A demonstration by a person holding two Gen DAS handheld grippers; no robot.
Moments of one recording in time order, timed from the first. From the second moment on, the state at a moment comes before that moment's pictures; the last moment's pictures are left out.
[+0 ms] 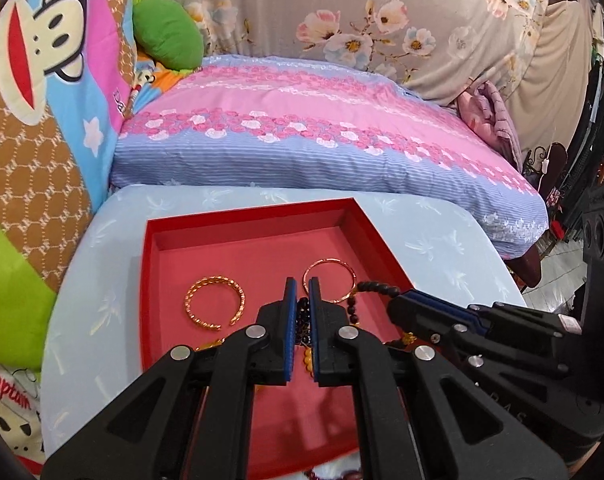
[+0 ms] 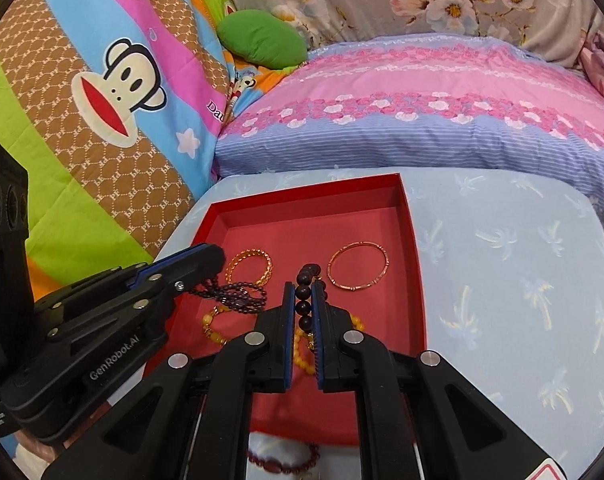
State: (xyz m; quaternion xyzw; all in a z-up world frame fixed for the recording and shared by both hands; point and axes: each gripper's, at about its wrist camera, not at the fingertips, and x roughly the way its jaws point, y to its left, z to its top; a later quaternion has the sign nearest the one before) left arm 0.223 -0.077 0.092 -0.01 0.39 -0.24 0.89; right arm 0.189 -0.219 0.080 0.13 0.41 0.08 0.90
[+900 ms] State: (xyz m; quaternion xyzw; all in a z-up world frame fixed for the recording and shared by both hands) left arm 0.236 -0.083 0.061 0.03 0.39 -0.16 0.91; right arm 0.191 -0.225 0.055 0.09 0.41 0.04 0.91
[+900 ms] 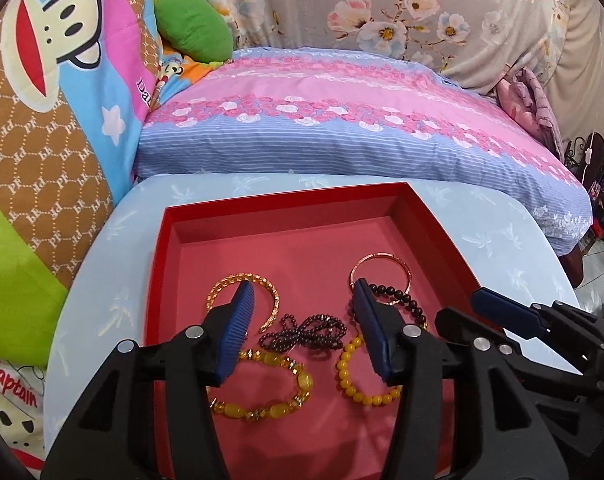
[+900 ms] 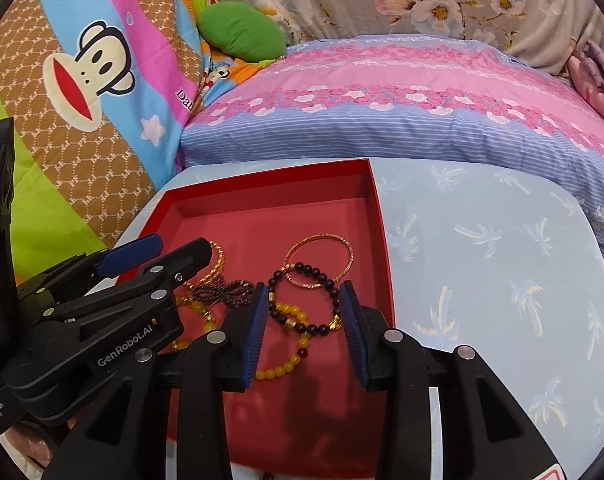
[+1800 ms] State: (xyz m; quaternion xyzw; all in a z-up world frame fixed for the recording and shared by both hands) left arm 0.115 -0.026 0.055 0.02 0.40 -0.14 0.91; right arm 0.075 -0.205 0.049 0.10 0.42 0.04 0.90
